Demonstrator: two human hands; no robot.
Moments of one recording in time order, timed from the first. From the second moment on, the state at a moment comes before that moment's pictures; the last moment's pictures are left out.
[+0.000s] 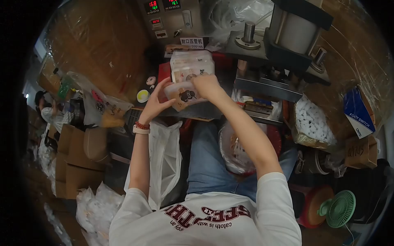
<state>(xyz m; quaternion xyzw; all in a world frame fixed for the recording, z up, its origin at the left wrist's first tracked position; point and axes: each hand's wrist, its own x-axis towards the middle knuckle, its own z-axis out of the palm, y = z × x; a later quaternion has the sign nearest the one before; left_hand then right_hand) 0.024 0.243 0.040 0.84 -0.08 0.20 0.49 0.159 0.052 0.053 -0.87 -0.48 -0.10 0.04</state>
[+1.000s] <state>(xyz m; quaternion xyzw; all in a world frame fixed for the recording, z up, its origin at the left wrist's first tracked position) 0.127 0.244 0.023 0.97 -0.08 0.21 -0.05 0.139 0.049 -0.003 -0.83 -0.36 -0.38 0.21</state>
